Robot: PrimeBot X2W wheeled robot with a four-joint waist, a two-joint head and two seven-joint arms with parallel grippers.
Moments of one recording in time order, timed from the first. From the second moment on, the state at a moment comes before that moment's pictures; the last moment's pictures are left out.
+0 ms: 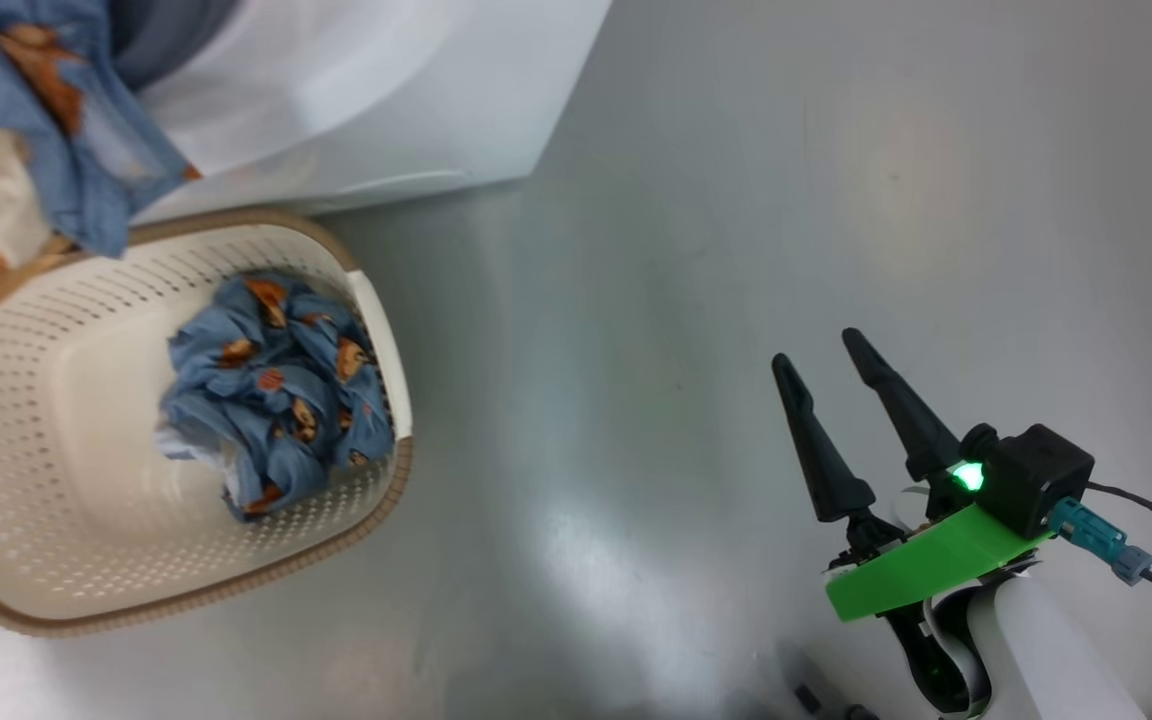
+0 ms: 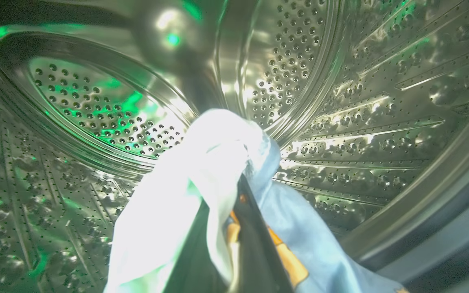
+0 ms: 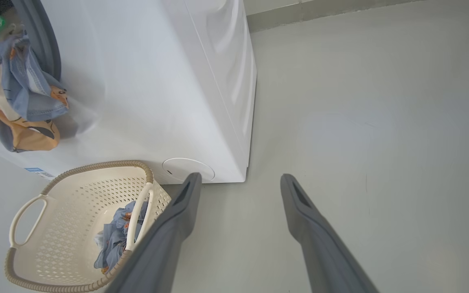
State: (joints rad) left arm -1.21 0.28 -0.03 0.79 -0.06 -0.08 -0.24; right arm -0.28 -0.13 0.22 0.13 0.36 0.13 -0.25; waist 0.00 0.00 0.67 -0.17
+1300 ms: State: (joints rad) left arm -1.27 0.24 -0.07 0.78 -0.09 -0.06 -0.26; right arm -0.31 -0.13 0.22 0.14 0.38 0.13 -0.25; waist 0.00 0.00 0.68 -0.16
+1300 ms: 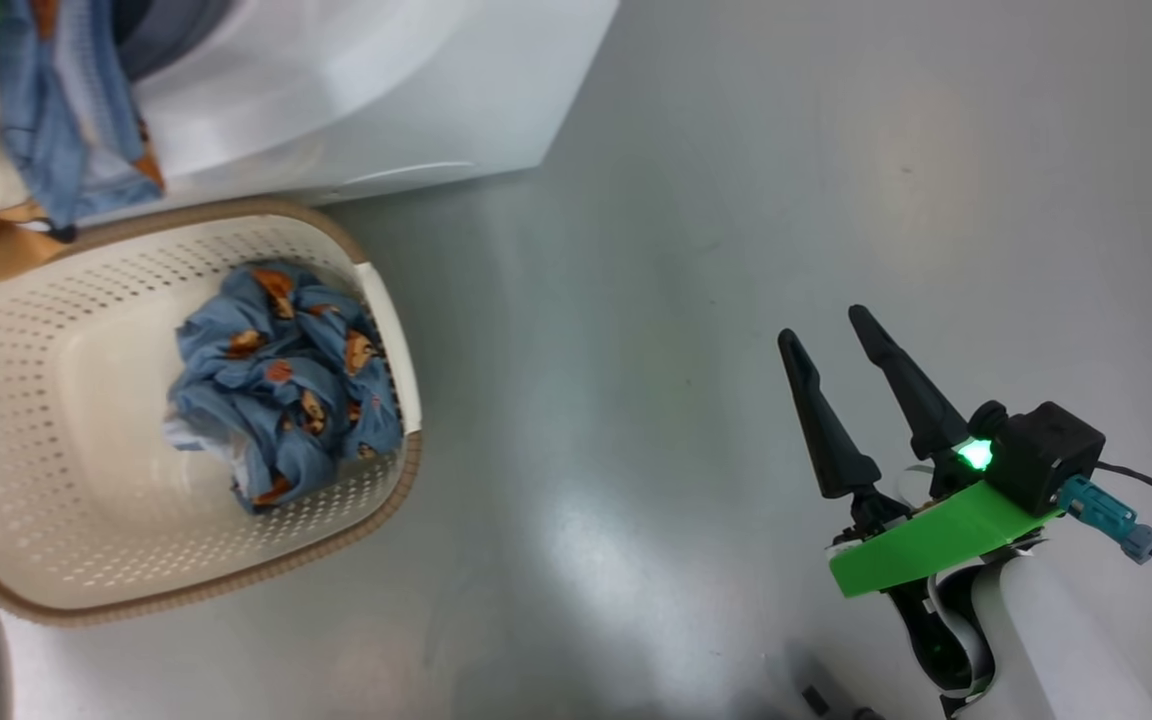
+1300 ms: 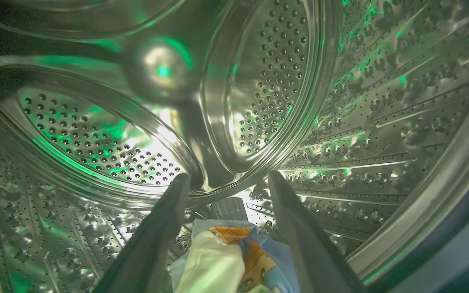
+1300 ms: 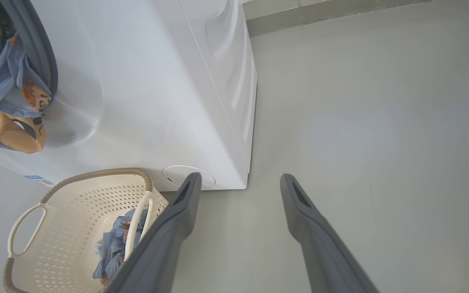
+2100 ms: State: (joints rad) left arm -0.80 0.19 -0.01 0.35 -0.13 -0.04 -0.26; right arm -0.33 -0.15 0.21 0.15 0.38 0.13 -0.25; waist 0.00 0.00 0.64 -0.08
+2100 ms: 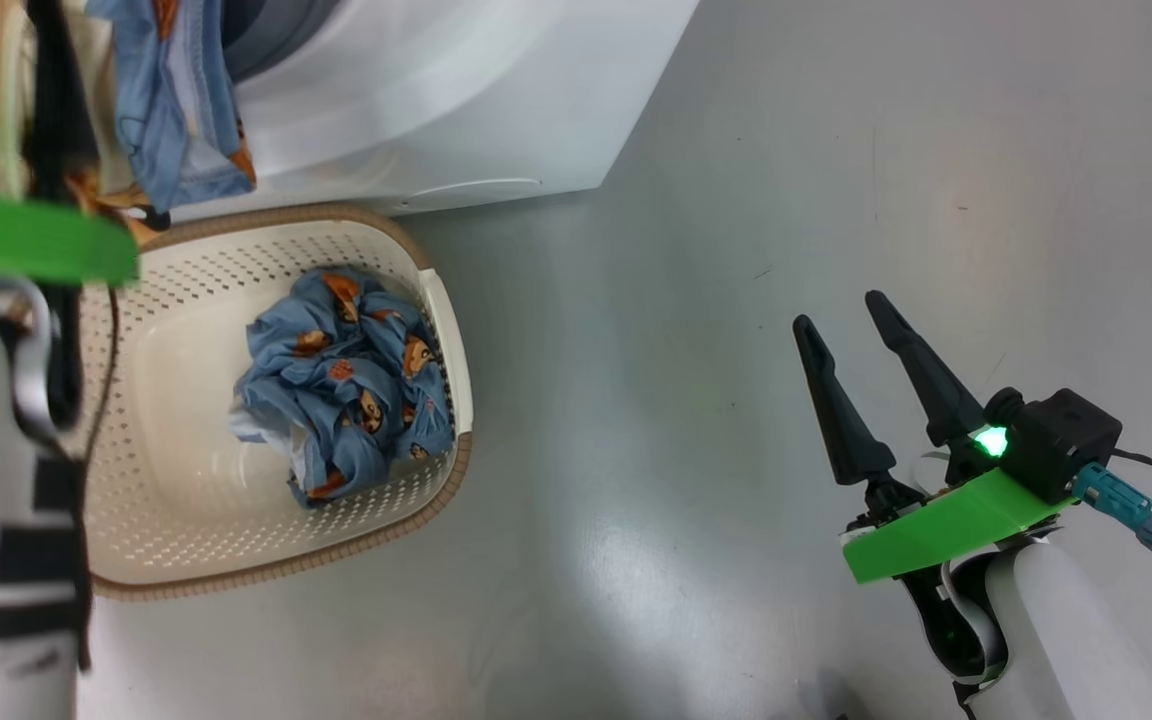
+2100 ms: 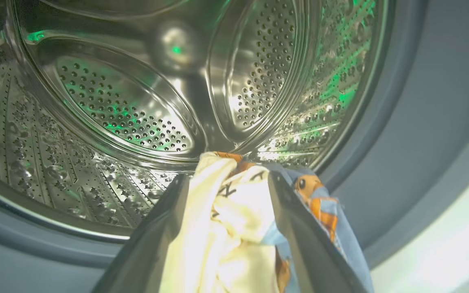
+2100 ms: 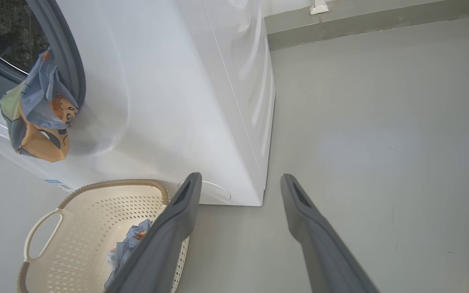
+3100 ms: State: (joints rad) left arm -0.26 0.05 0.10 0.05 -0.16 0.02 -0.26; right arm -0.33 -0.15 0.21 0.16 0.38 0.13 -0.25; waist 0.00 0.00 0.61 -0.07
